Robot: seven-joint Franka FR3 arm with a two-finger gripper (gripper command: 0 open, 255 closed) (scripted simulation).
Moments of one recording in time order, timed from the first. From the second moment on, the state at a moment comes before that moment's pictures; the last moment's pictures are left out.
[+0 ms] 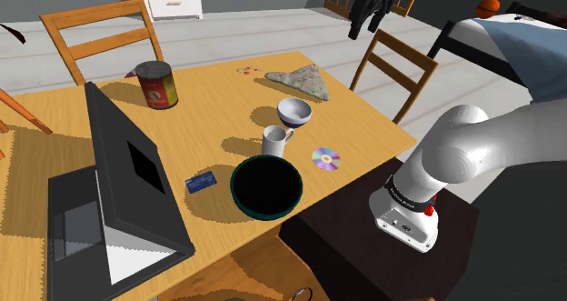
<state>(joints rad) 0.02 -0.77 -0.04 -2.29 -0.06 1.58 0.06</state>
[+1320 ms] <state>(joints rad) 0.11 -0.36 0.13 -2.44 0.04 2.00 0.24</state>
